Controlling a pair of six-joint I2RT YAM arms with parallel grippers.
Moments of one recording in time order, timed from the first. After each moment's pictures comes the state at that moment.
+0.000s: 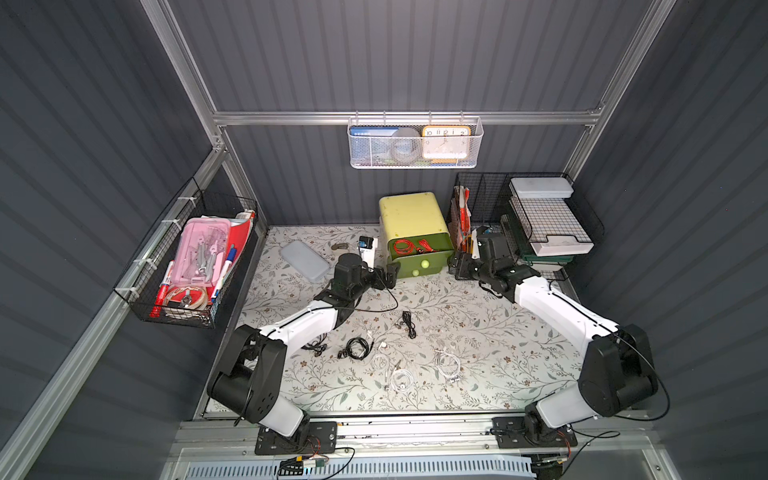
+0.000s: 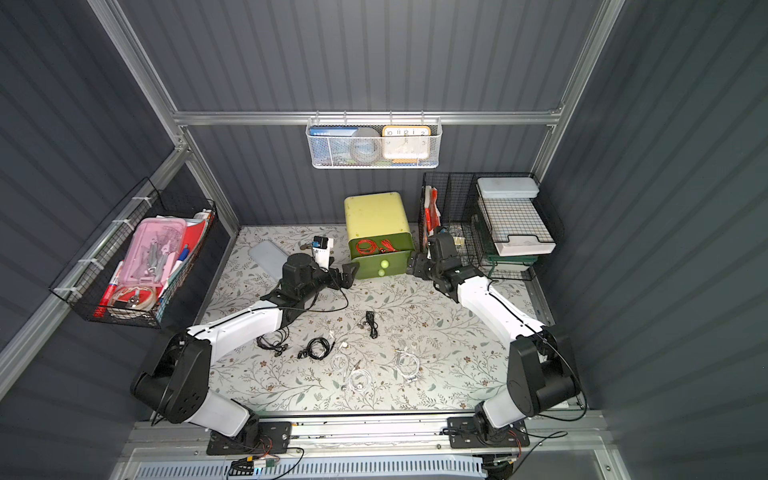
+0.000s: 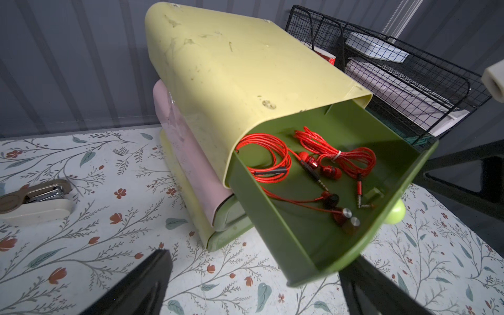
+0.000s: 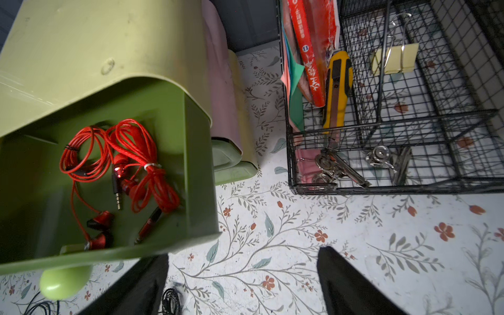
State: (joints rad) left arm -0.50 1.56 0.91 0.34 0.14 -0.18; right arm 0.33 1.52 1.15 -0.30 0.02 0.45
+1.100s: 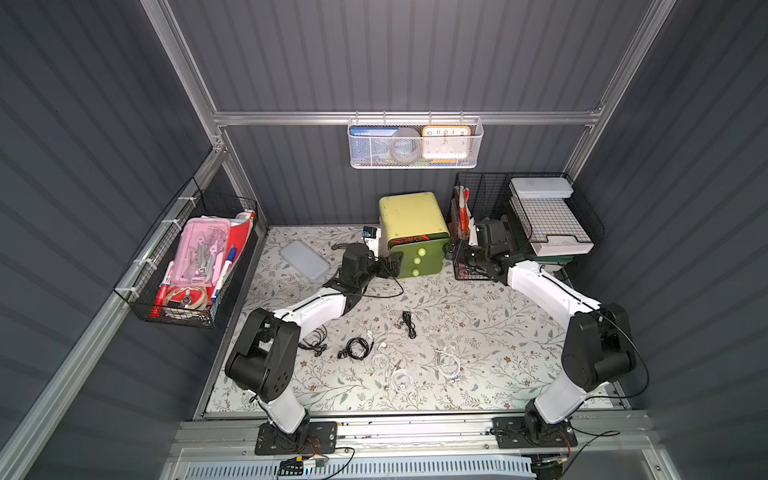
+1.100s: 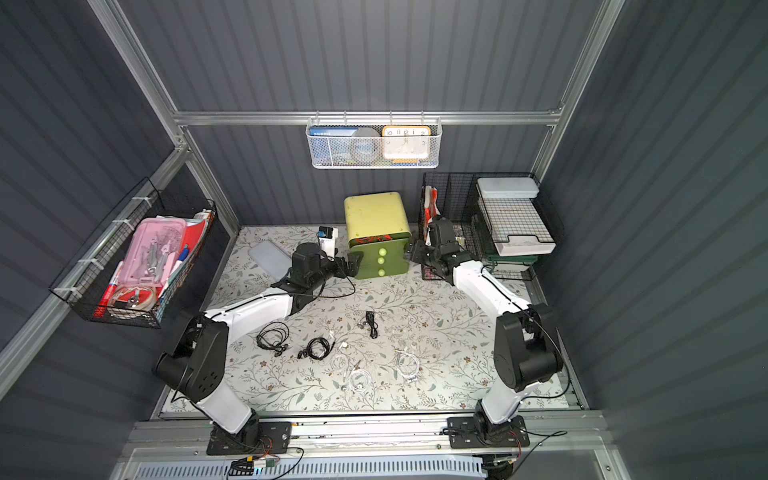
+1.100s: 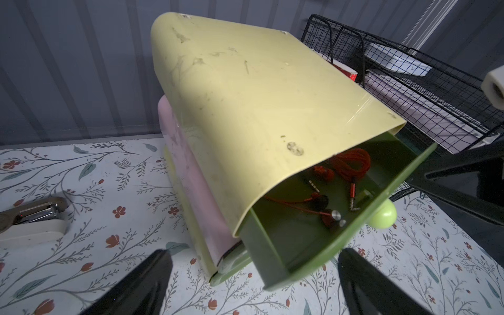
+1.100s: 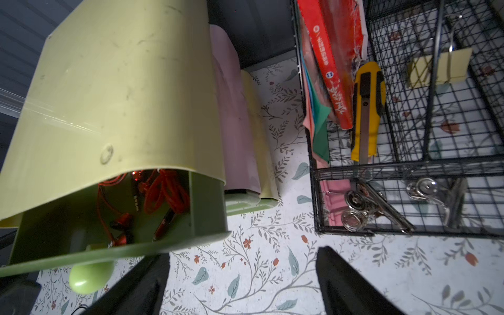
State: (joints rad) left arm -0.50 1.69 1.05 0.33 0.11 -0.21; right arm 0.28 1.68 1.31 -0.27 -0.09 0.50
